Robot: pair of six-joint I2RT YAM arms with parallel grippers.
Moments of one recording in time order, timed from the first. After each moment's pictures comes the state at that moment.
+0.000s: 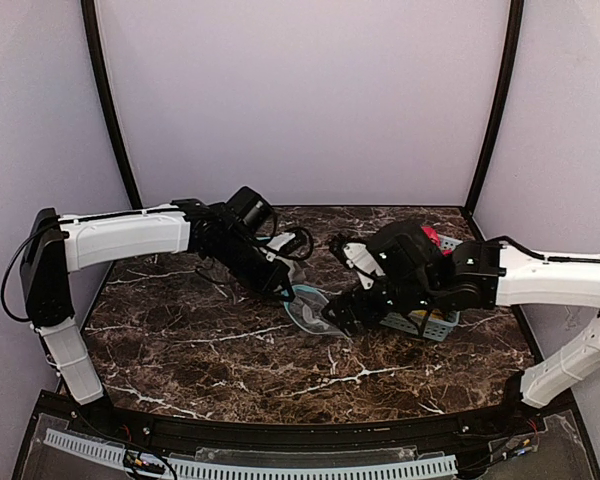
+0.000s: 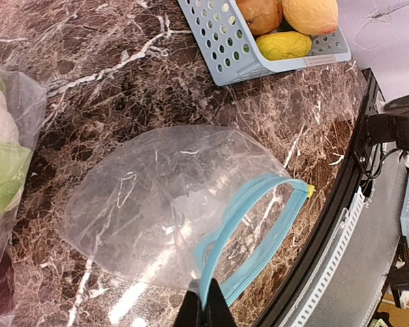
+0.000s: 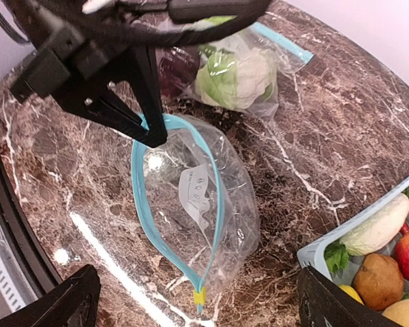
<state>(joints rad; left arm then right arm) -0.79 1.79 1.45 -0.71 0.44 -0.21 1.12 1.38 1.08 -0.50 0.21 0.23</state>
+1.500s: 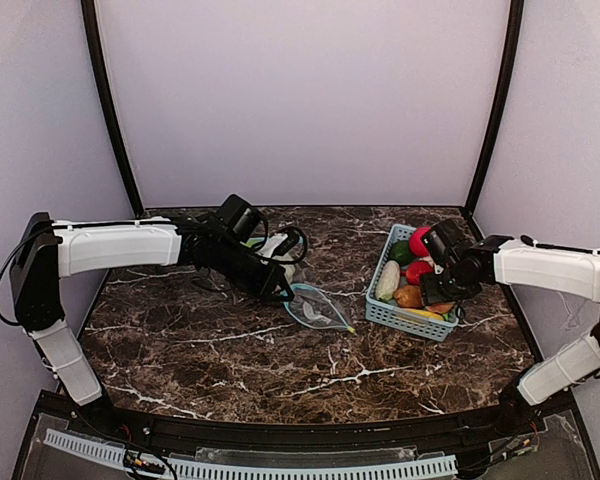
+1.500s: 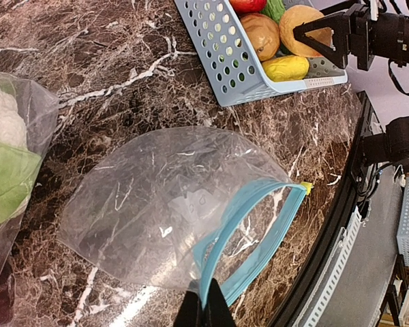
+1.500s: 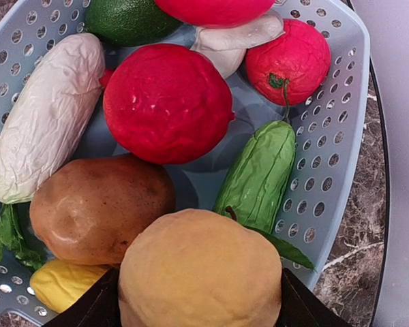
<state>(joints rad) -0.78 1.72 1.29 -0.50 0.43 -0.27 0.53 1.38 0.87 -0.62 0.40 0.38</state>
